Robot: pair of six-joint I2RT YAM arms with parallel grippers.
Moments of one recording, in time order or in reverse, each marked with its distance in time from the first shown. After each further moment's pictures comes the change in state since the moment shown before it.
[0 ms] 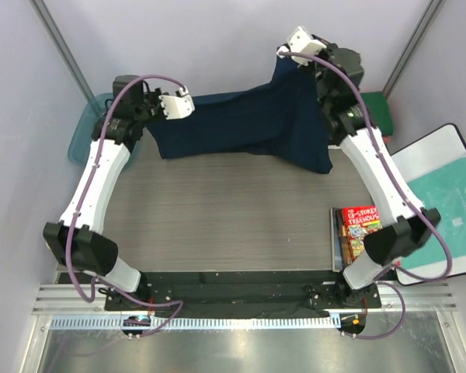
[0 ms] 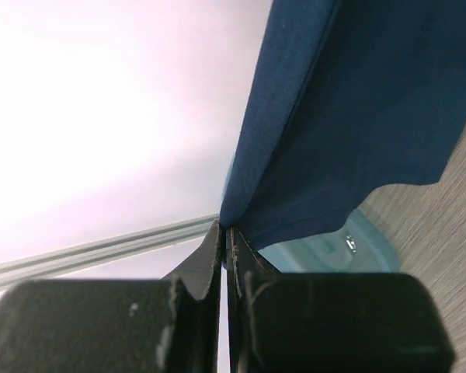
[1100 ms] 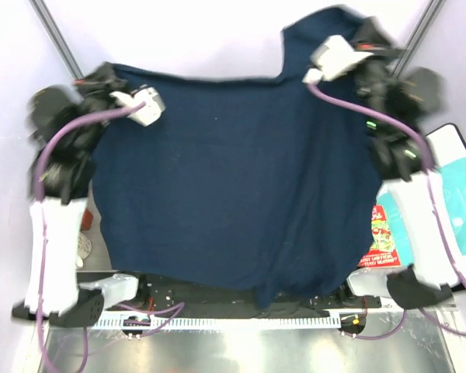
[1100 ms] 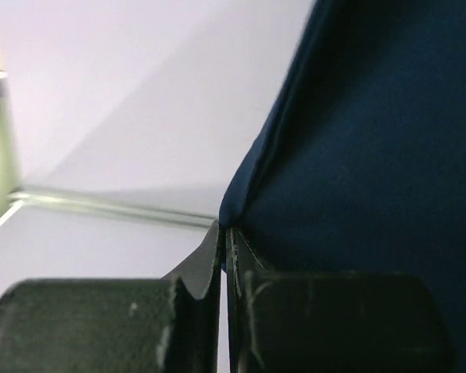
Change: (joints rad) left arm 0.014 -0.382 0.139 0.044 0.082 0.126; right arm 0.004 -0.376 0.018 -0.055 -0.283 -0.252
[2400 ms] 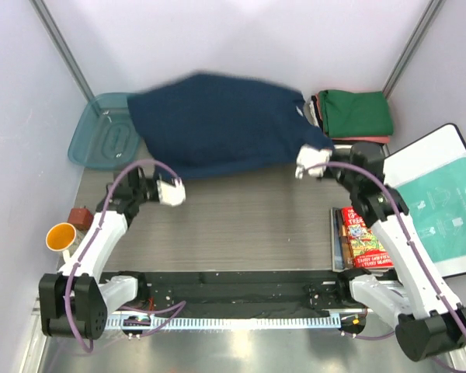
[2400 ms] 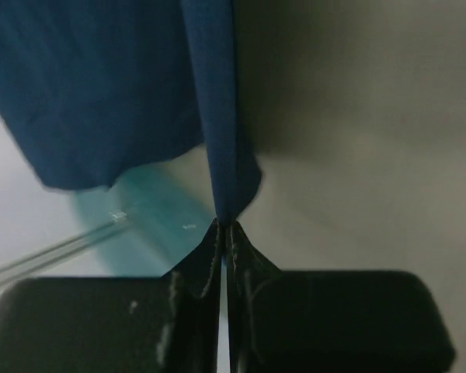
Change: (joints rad) left arm 0.123 -0.088 -1.109 0.270 0.148 0.081; right arm -0.142 -0.325 -0.867 -0.230 -0.219 0.106
